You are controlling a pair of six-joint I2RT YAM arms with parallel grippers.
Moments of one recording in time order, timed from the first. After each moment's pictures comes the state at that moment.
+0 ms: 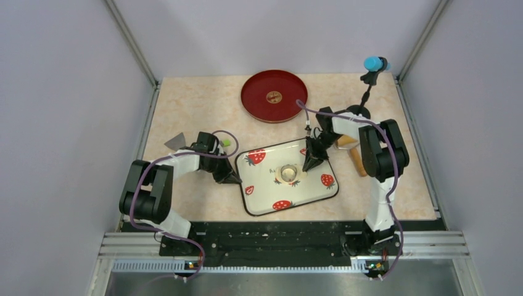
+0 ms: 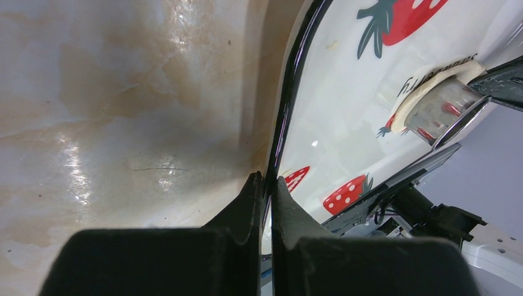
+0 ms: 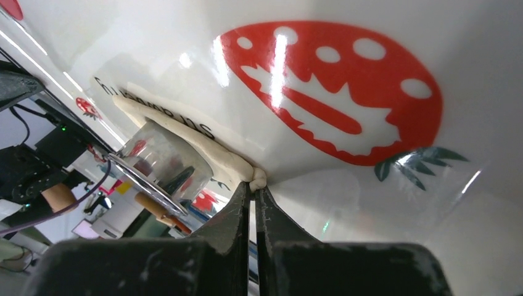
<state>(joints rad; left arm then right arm) -0.21 1.56 0.72 -0.38 0.52 -0.67 0.31 2.05 1.34 -0.86 -0.60 0.24</state>
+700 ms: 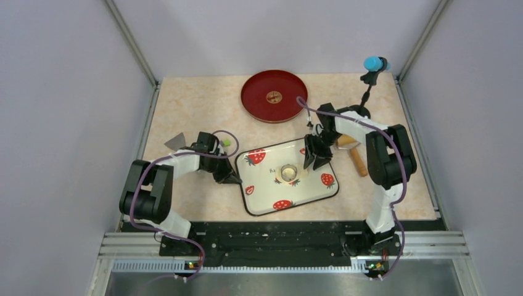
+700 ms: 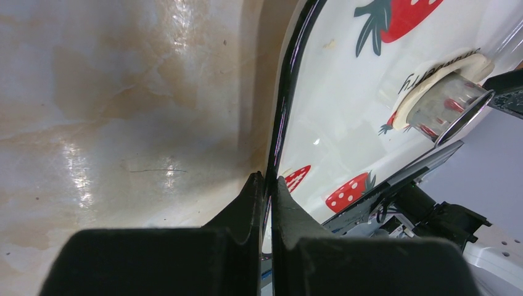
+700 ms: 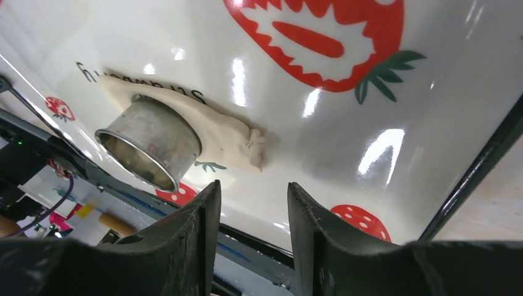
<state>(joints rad) -0.21 1.56 0.72 -0.38 0.52 -0.66 0.34 1.93 1.33 -0.91 -0.45 0.23</state>
